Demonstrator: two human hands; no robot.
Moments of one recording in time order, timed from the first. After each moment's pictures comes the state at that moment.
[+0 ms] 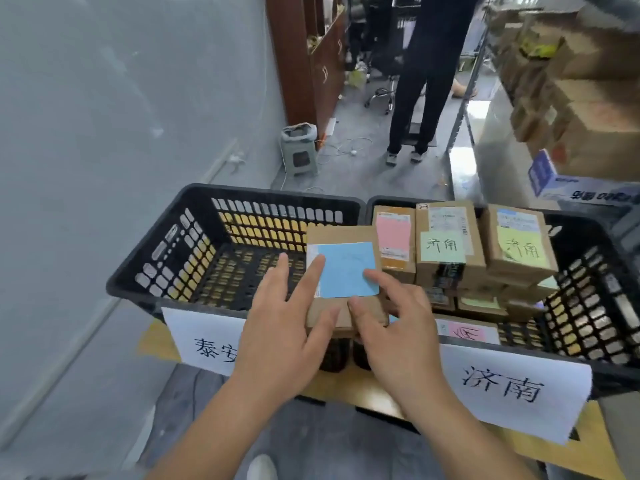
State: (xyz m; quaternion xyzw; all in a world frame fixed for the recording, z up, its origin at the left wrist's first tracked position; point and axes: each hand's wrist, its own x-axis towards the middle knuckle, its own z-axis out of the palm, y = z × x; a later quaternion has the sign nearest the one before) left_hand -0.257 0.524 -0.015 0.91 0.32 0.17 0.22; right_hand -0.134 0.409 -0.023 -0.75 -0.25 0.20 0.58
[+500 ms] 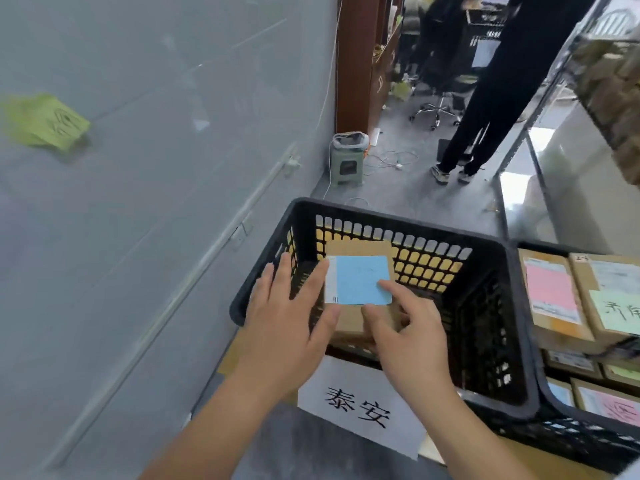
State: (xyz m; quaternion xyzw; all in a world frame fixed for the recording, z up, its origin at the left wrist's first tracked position) left_hand -0.400 0.762 -0.027 0.90 0.38 0.12 0.16; right_hand -0.258 0.645 -0.038 -0.77 -0.26 0.20 0.54
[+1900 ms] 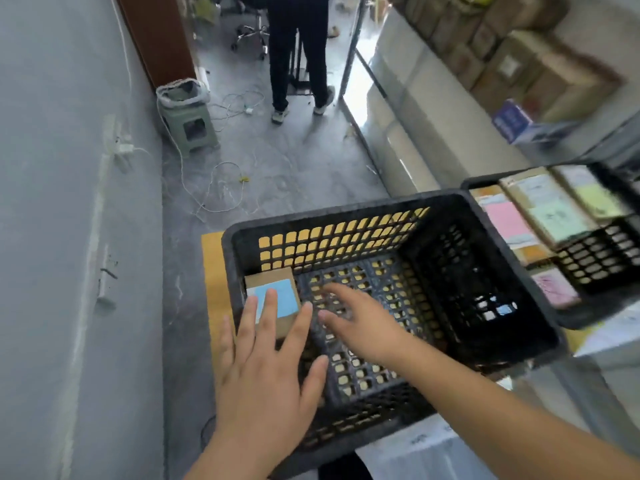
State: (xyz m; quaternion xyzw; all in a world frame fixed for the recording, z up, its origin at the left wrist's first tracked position) left_hand -0.379 0.958 -0.100 0.98 0.13 -0.02 0.12; right_hand -0.233 0.820 -0.114 -0.90 -0.19 0.29 0.26
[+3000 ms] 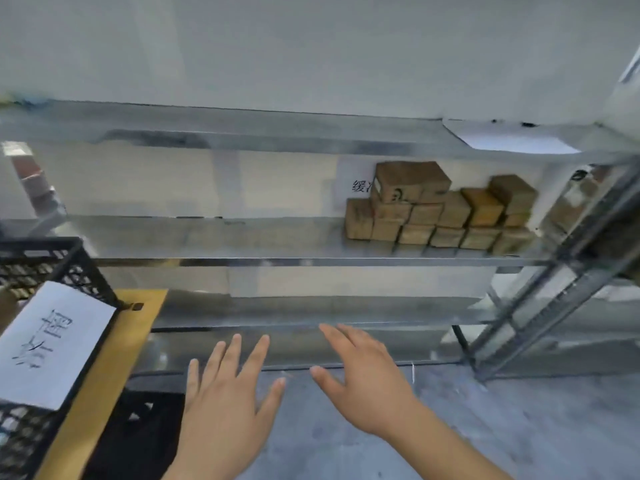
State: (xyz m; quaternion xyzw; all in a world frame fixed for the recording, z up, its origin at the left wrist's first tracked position) left_hand -0.434 0.308 -0.039 0.89 -0.45 -0.09 0.09; right_hand -0.591 0.159 -0.025 -0.91 0.36 -0.01 0.21
